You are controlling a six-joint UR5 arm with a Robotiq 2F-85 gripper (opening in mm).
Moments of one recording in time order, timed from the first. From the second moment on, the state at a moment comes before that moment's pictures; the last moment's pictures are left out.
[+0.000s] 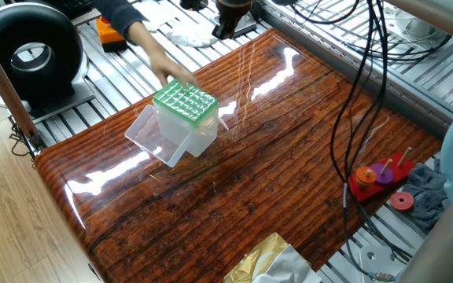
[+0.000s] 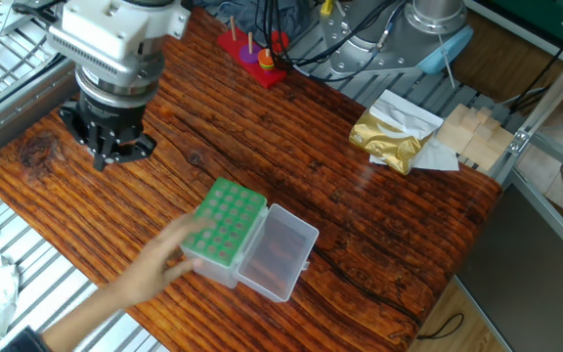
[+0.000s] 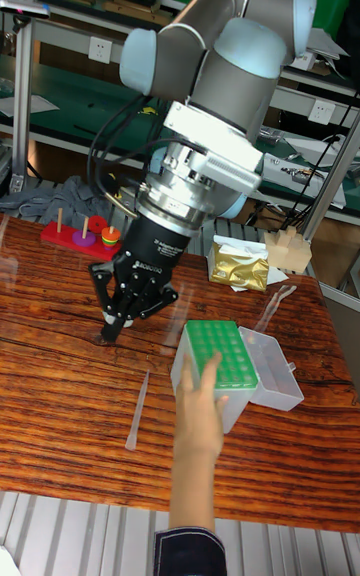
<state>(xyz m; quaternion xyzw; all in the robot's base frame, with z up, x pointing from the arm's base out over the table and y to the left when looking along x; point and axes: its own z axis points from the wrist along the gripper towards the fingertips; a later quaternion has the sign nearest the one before) 0.659 -0.080 0.181 -0.17 0.96 -0.14 0.15</state>
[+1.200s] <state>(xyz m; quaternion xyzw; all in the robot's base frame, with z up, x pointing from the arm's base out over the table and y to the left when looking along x) 0.657 -0.094 0.197 -0.16 0.96 -0.16 0.17</state>
